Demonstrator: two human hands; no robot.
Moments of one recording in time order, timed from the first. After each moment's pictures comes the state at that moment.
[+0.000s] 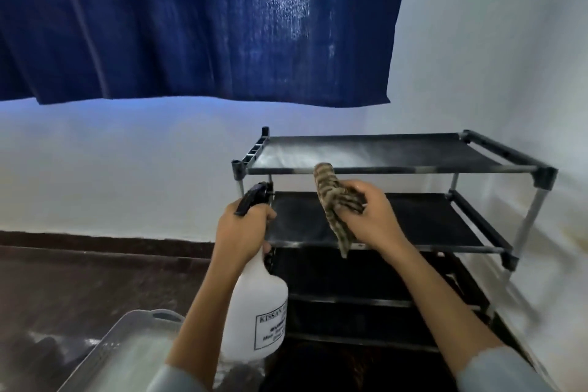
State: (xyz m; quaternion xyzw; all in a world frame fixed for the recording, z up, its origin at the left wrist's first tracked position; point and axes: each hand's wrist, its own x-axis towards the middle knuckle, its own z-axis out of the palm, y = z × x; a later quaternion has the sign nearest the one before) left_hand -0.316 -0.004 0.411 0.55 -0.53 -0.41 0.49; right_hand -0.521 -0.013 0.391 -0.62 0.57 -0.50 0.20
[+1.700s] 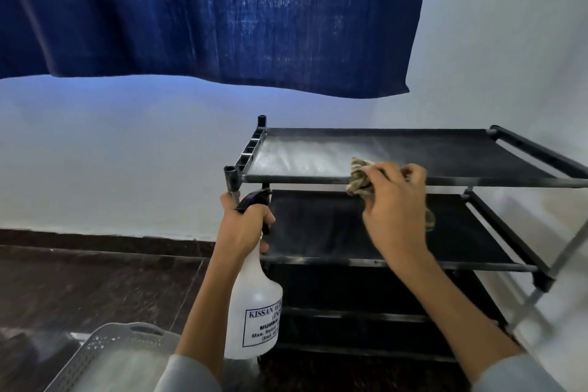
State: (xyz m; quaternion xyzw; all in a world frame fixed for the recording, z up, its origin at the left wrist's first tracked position) left_hand -0.314 -0.114 0.380 0.55 -0.49 -0.50 0.46; right_hand -0.523 -0.081 0.391 -0.59 0.68 -0.36 -0.24
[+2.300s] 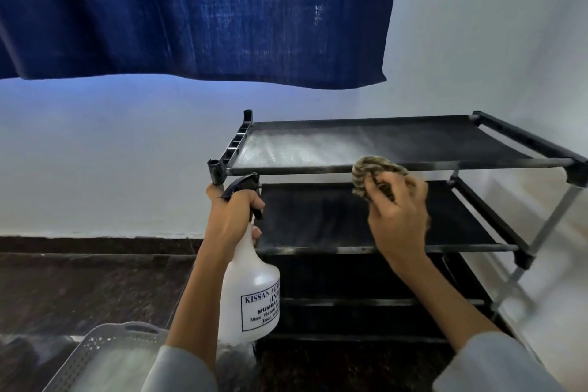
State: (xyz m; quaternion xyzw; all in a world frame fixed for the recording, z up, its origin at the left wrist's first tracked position) left_hand -0.328 -0.108 0.392 0.53 -0.45 -0.53 0.48; right_hand -0.576 -0.085 0.335 -0.58 0.58 -0.44 -0.38
